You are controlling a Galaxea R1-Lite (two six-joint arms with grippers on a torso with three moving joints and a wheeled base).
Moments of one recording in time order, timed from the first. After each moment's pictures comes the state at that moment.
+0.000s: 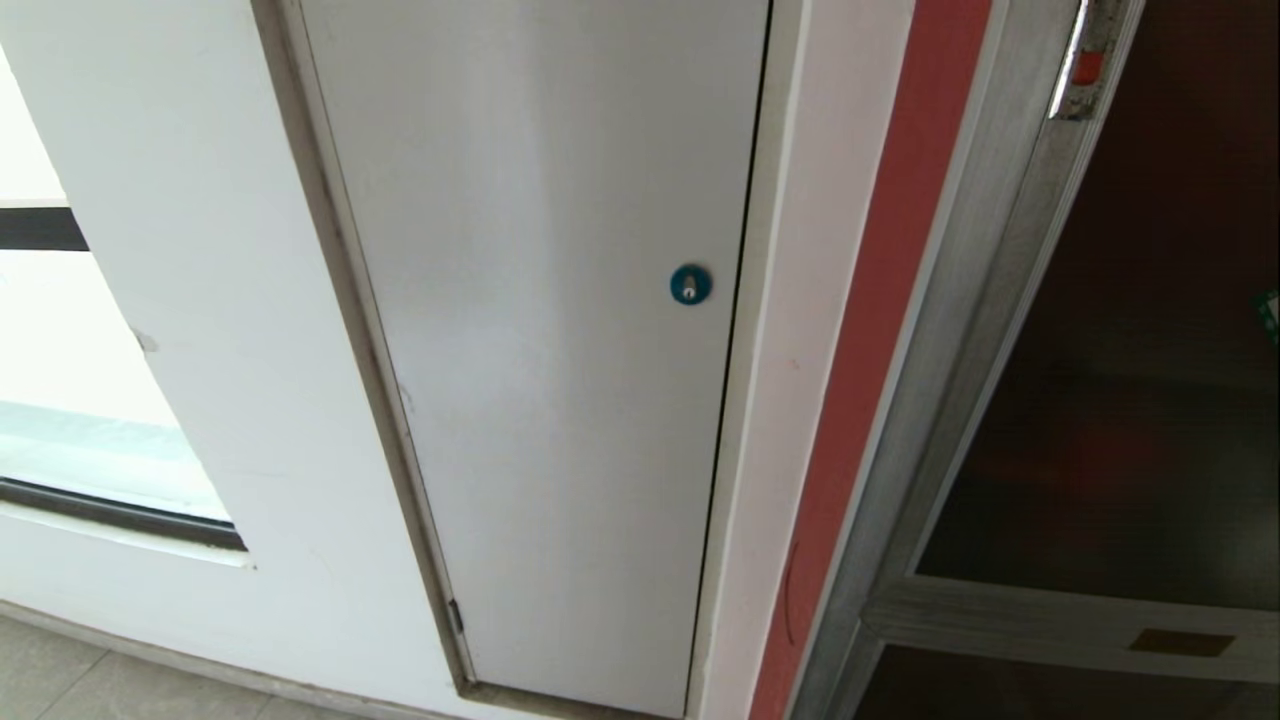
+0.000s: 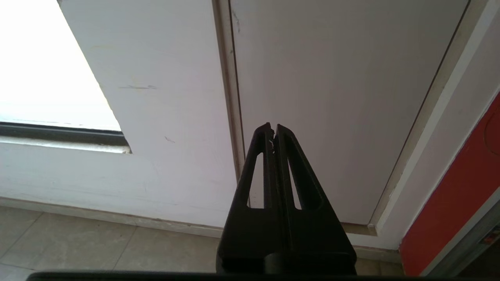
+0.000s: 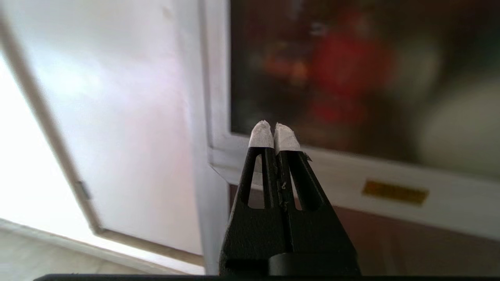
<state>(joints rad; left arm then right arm) 0.01 0.00 0.00 -0.01 -0.03 0.04 -0.01 0.05 -0.27 0.13 0.06 -0.01</state>
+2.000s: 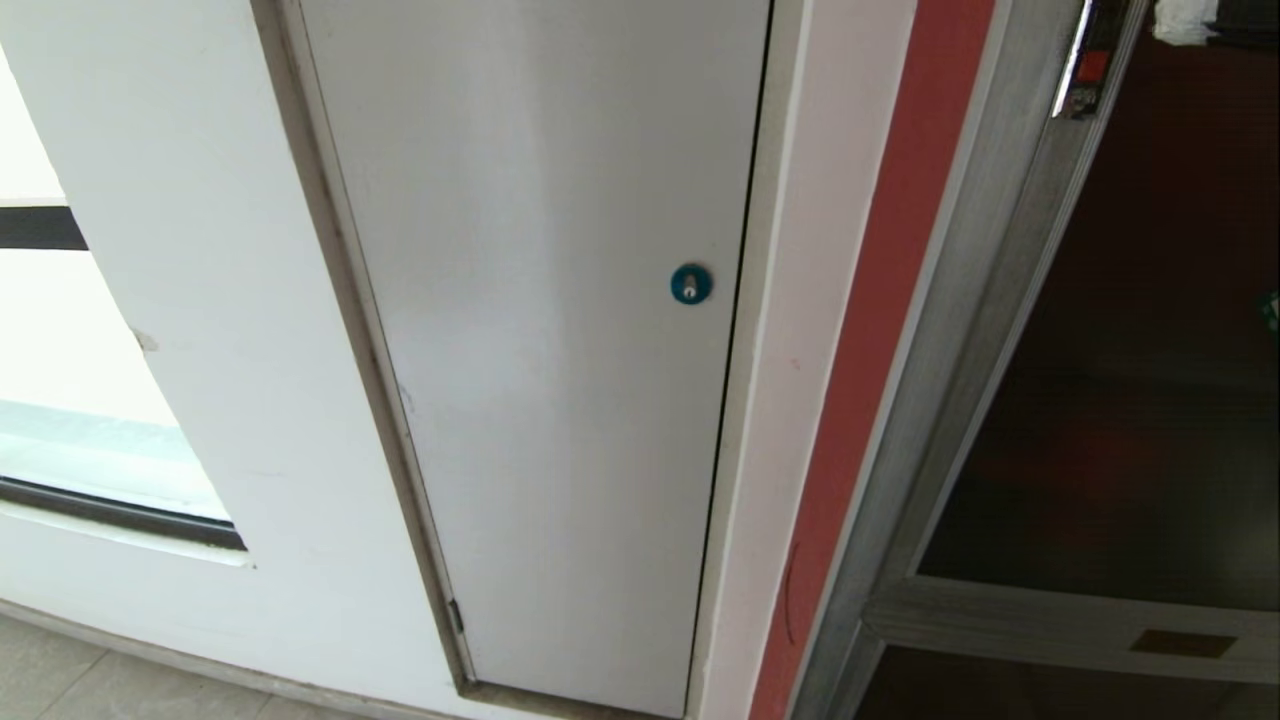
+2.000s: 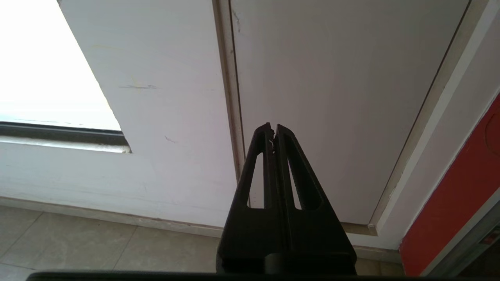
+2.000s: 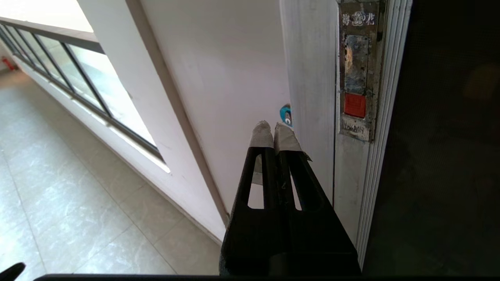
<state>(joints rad) 0.01 0.00 0.00 -0.01 -0.03 0.04 0.08 1.32 -1.59 0.24 0.43 0.22</state>
